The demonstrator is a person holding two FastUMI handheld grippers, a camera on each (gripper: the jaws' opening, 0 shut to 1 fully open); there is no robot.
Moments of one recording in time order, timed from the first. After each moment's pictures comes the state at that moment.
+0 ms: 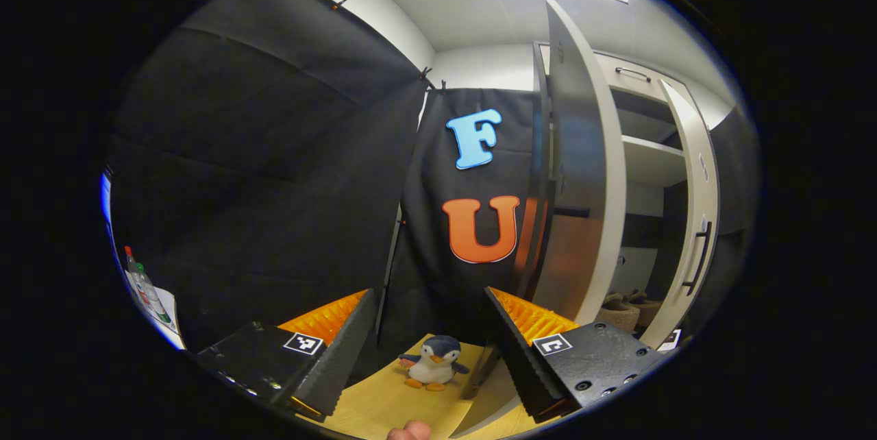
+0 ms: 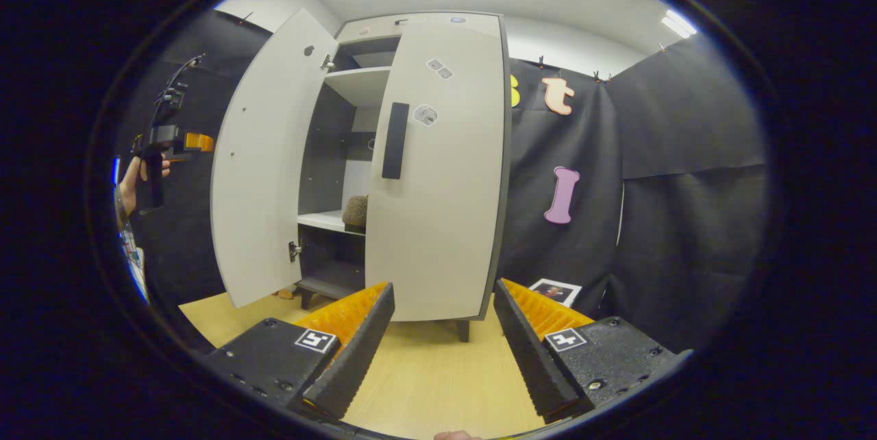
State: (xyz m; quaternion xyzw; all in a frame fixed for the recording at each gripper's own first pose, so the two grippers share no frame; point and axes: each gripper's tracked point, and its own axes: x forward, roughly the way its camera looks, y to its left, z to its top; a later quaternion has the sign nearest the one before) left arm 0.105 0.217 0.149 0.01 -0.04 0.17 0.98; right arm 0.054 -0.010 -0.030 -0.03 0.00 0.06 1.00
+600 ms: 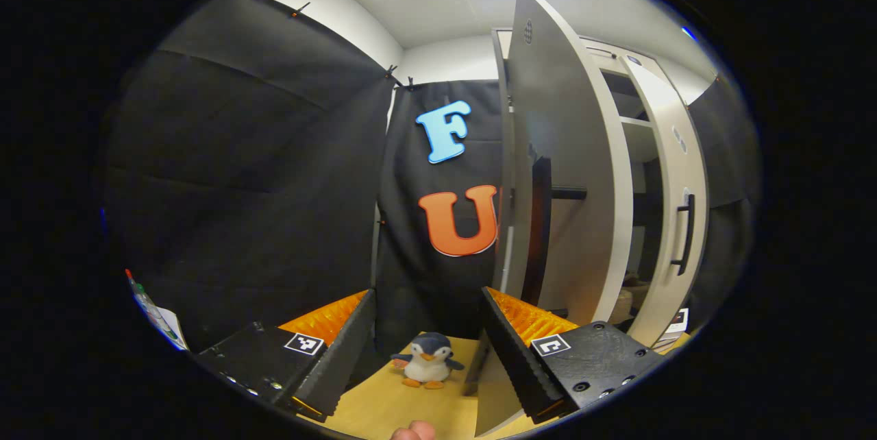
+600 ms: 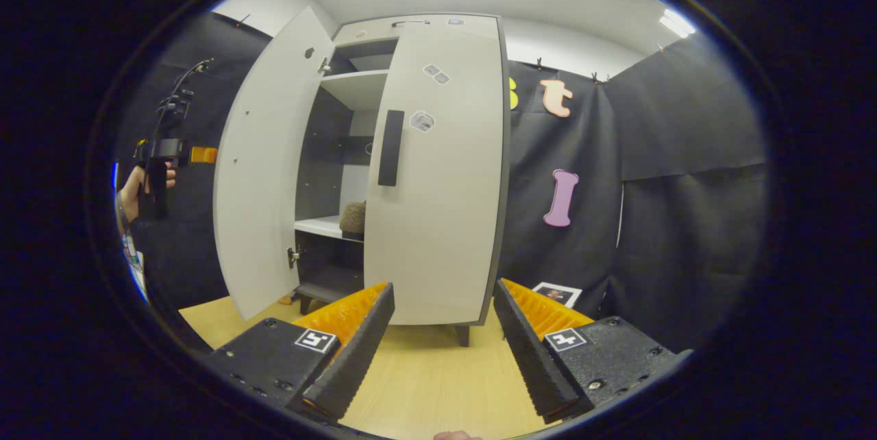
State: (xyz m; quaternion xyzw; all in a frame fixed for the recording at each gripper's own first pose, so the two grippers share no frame) left arm 0.111 0.158 0.143 0.06 -0.03 0.12 0.99; right arm 0.058 -0.007 -0.020 -0.03 -0.01 0.06 1.00
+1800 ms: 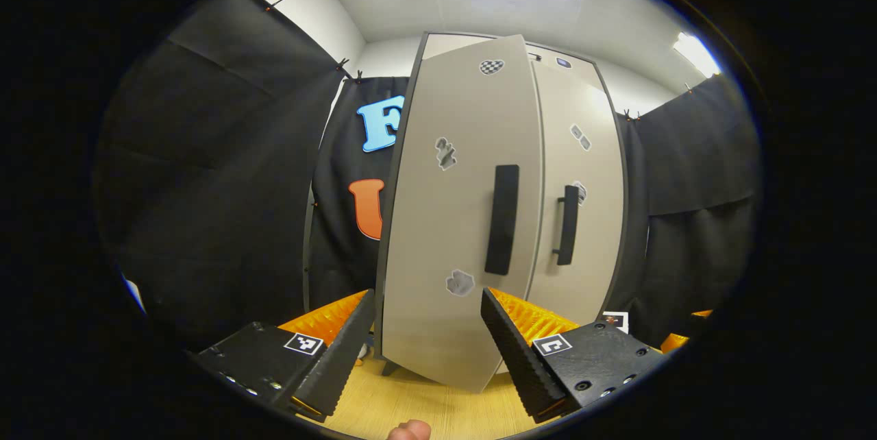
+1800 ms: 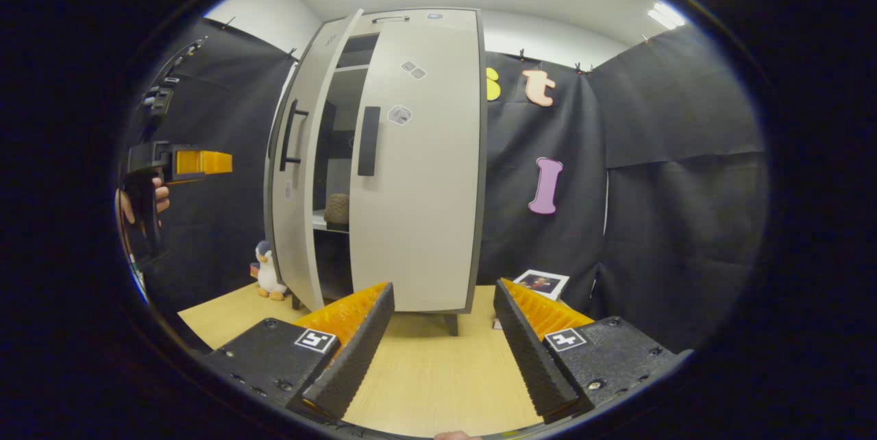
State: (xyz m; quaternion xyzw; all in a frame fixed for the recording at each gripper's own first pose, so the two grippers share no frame) left arm 0.062 0.010 0.083 0.04 -0.02 0.02 1.00; right arm 0.051 -0.023 -0.032 -0.01 0.01 0.04 1.00
